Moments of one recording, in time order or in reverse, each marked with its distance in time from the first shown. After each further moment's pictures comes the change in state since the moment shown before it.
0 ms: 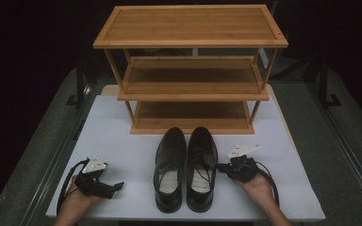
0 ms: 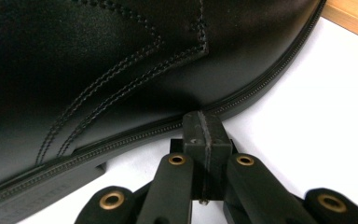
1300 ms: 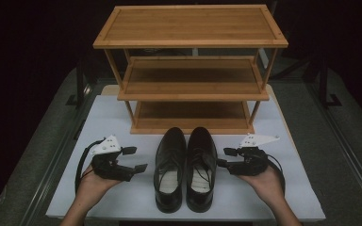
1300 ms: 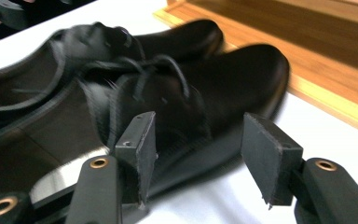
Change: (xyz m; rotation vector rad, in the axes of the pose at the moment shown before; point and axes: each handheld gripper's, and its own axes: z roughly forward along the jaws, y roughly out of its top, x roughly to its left) left arm -0.041 0.101 -0.017 -0.224 -0.233 0.071; right arm 0.005 0.030 -0.050 -0.182 0.043 0.062
